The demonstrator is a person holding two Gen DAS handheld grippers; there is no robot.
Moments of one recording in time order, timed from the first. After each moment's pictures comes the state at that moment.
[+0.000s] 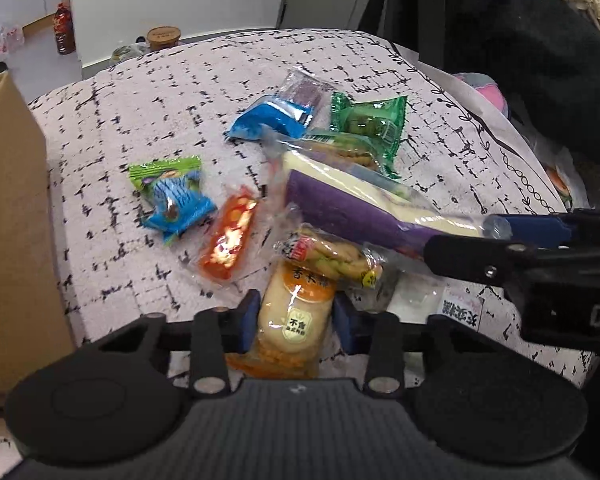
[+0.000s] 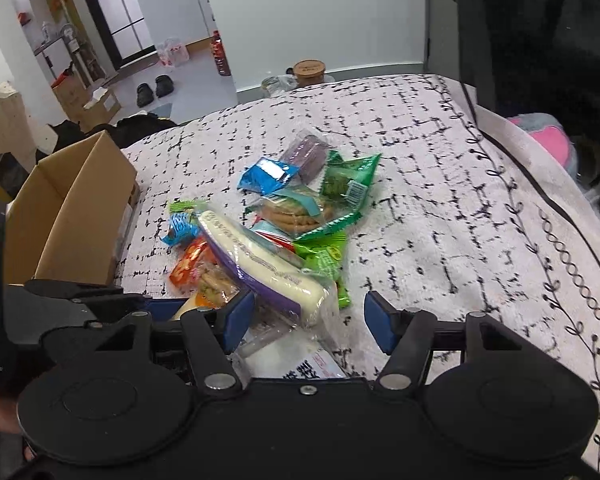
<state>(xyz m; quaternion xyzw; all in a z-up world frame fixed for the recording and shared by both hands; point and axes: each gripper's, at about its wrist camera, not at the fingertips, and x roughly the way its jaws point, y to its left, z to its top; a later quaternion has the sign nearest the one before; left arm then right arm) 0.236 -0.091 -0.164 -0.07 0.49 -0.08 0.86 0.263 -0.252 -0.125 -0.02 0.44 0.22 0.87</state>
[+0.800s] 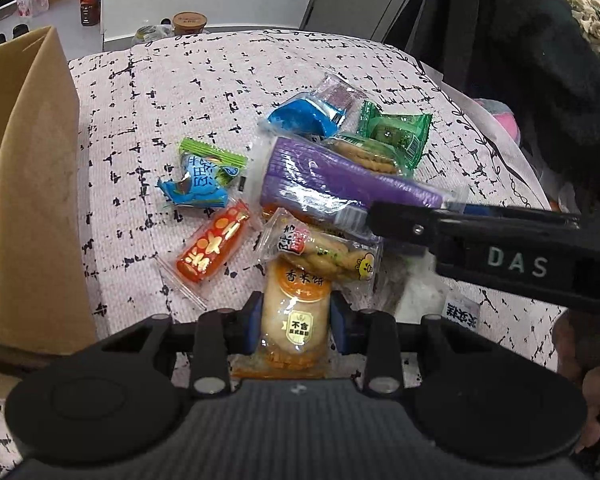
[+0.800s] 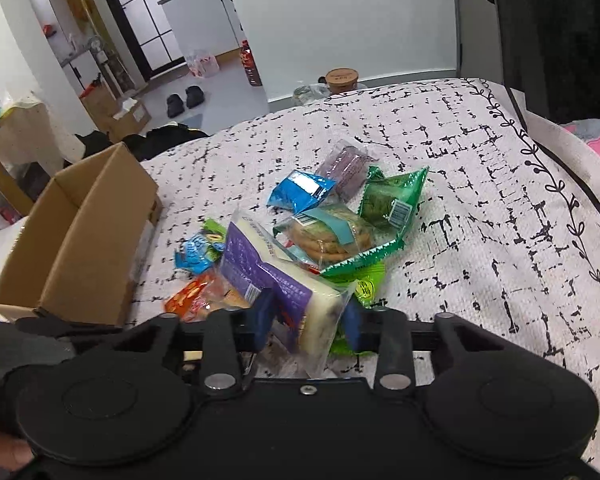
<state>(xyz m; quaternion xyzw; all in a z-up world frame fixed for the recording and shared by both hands) 0.228 -0.070 -0.164 -0.13 0.49 -0.06 0.86 0.283 -0.239 -0.137 0.01 0.42 0.27 0.87</state>
